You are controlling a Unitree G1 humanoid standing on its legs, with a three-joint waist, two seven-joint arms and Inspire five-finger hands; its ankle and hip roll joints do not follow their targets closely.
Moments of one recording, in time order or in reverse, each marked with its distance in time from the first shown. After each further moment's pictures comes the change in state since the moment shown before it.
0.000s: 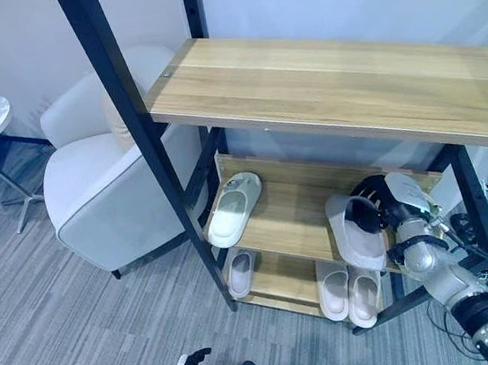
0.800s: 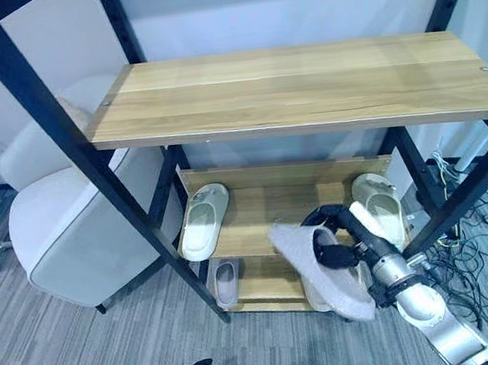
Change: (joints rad) left arm 0.031 -0.017 0.008 0.001 0.071 0.006 -0.006; right arm 0.362 0.073 0.007 -0.478 0.276 -0.110 0.316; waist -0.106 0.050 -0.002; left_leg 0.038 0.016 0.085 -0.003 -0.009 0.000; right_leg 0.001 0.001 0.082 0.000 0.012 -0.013
